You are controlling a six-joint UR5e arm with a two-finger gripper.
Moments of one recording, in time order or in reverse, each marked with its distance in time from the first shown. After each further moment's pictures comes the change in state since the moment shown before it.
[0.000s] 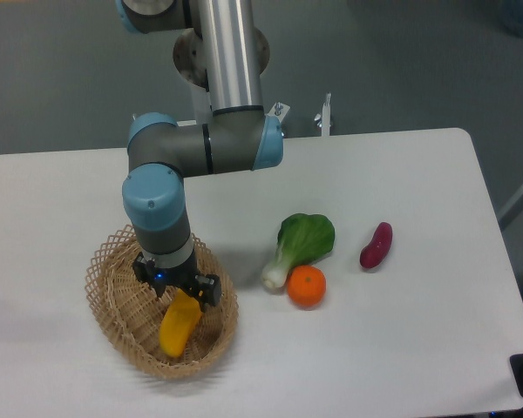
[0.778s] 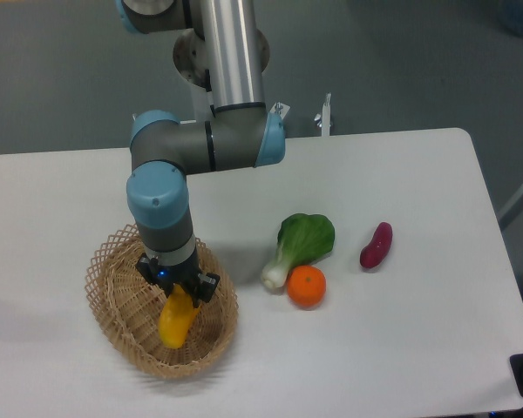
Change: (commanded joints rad) arm -0.003 -0.040 -0.037 0.003 -0.003 0.002
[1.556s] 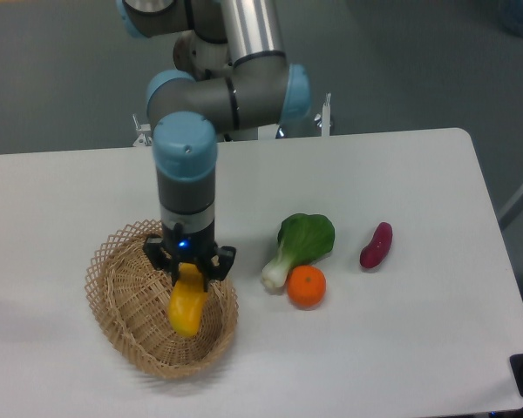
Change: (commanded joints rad) arm 0.040 0.081 0.000 -0.014 -0.091 -0.121
